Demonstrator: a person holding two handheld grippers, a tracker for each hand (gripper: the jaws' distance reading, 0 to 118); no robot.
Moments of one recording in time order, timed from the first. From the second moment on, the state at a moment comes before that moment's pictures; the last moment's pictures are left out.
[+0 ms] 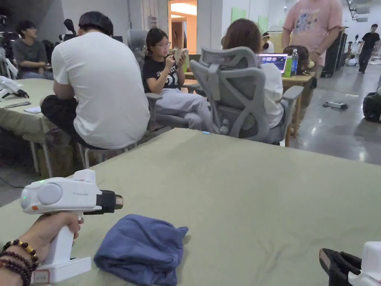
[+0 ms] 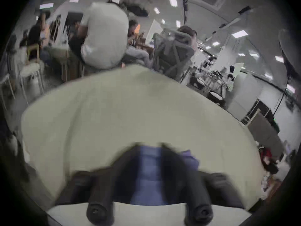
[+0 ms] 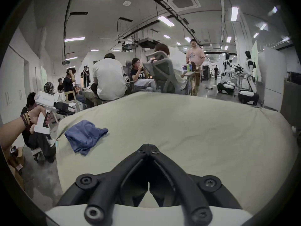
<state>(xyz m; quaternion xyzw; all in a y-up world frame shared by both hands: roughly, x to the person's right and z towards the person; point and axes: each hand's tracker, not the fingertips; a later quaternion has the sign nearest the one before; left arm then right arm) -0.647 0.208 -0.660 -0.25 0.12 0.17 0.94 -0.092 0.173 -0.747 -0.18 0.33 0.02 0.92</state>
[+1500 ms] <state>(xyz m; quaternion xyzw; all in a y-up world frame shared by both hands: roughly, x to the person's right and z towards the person) -0.113 0.155 -0.617 -0.04 -0.02 -0.03 1.00 0.168 0.173 -0.626 -0.05 0.03 0.01 1.00</state>
